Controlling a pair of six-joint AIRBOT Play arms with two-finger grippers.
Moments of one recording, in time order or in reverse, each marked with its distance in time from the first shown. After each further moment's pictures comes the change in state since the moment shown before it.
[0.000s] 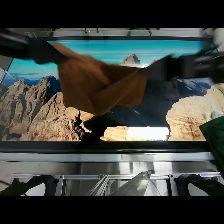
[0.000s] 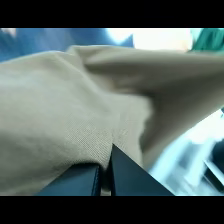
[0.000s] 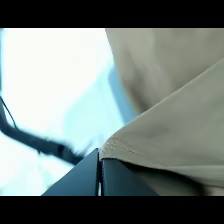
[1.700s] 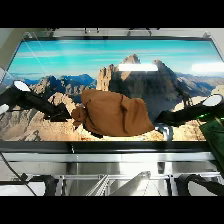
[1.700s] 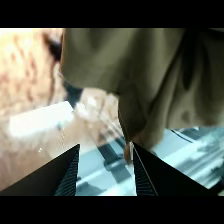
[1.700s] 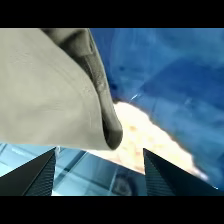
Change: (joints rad) left arm 0.108 -0.287 -0.744 0.299 0.197 -0.089; right arm -0.151 -0.157 -0.604 -0.733 -0.298 0.266
